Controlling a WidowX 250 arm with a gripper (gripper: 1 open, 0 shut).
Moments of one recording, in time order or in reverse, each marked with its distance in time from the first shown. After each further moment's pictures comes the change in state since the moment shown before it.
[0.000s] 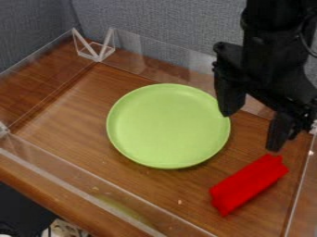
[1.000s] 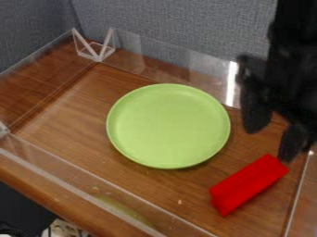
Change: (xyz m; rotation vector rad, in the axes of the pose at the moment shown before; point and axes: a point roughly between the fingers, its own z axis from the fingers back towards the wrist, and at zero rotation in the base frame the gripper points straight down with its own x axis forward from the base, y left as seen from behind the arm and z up) arm 0.001 -0.022 0.010 -0.030 0.011 -0.097
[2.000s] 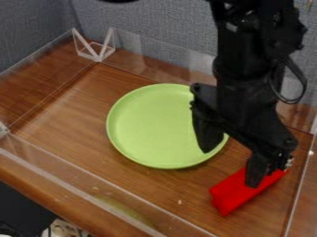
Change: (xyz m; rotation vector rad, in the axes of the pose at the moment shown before) arm -0.030 0.019 -0.036 -0.005 0.015 0.146
